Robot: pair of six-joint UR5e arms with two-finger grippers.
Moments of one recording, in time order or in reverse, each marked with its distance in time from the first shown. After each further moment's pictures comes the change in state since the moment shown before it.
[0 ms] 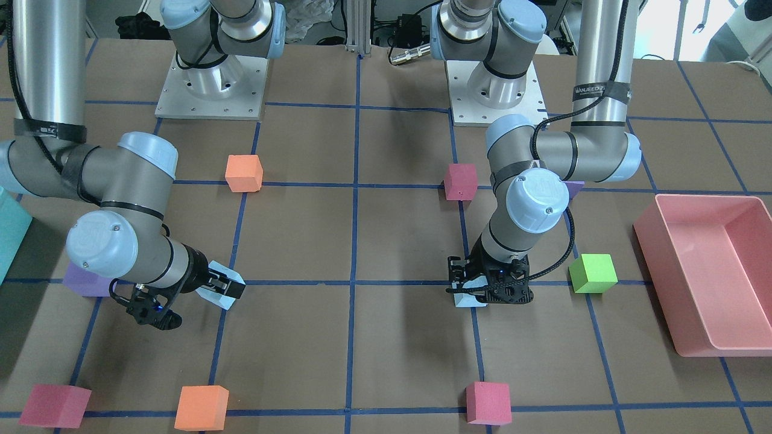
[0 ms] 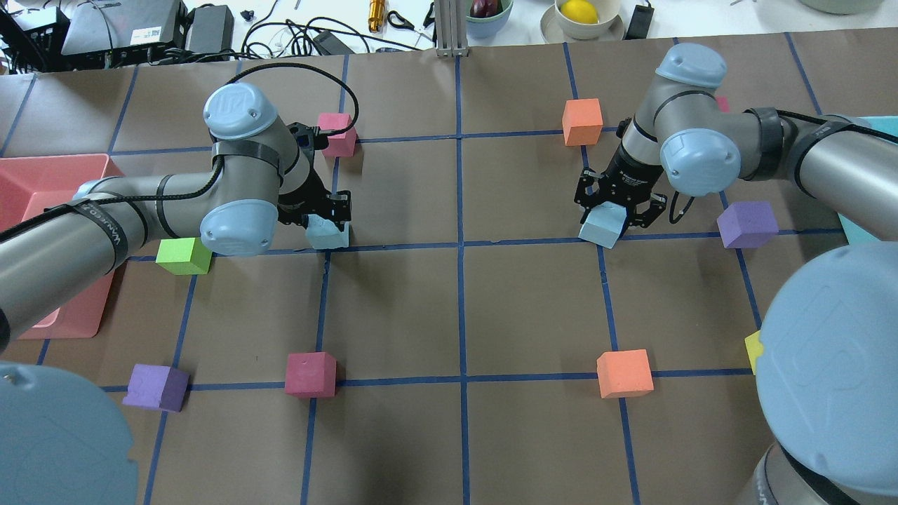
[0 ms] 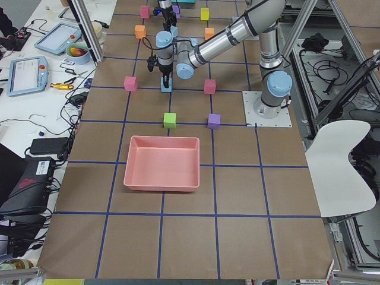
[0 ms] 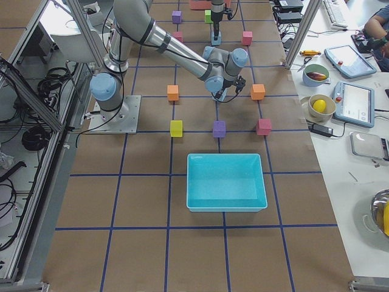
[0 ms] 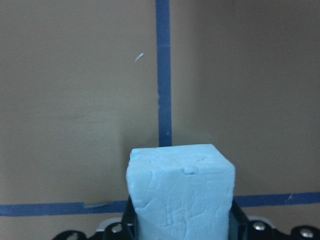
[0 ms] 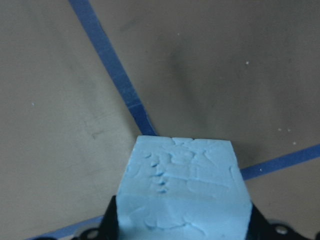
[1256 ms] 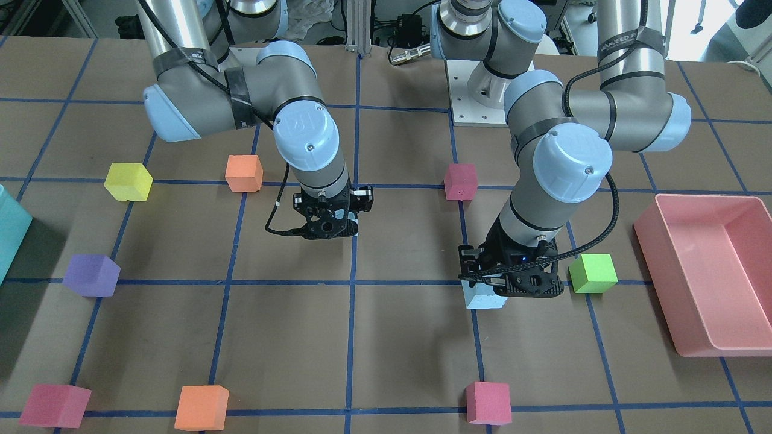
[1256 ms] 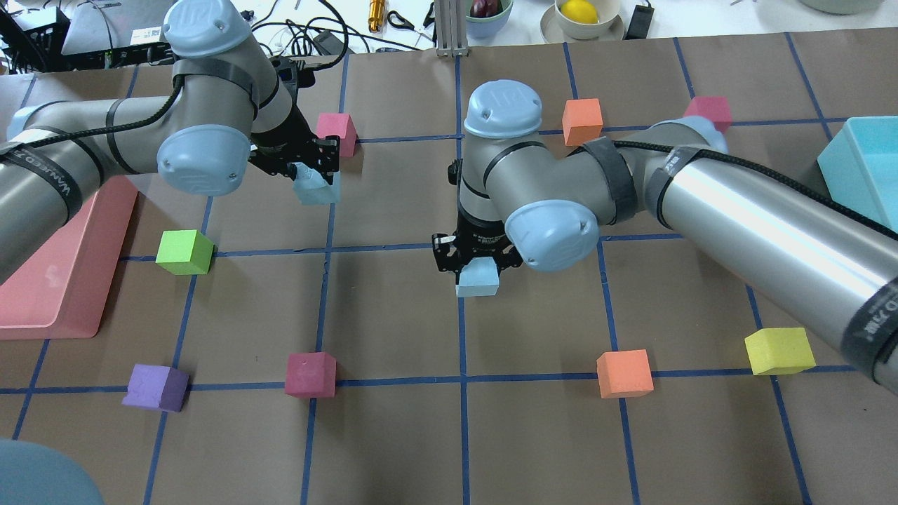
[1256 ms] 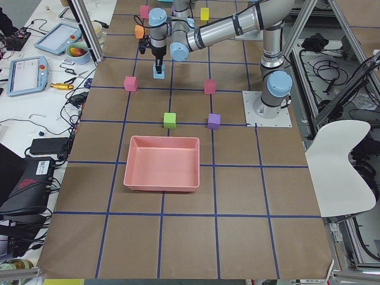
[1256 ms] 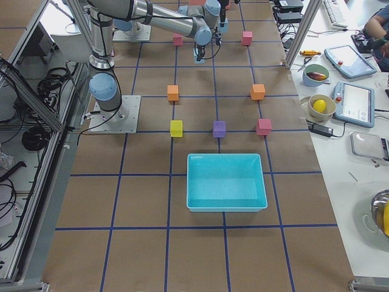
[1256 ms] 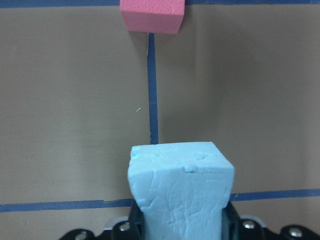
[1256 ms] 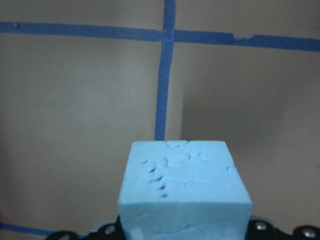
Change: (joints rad) left arm -0.013 0.078 0.197 -0.259 0.000 -0.004; right arm 0.446 -0.146 0.067 -0.015 -0.002 -0.062
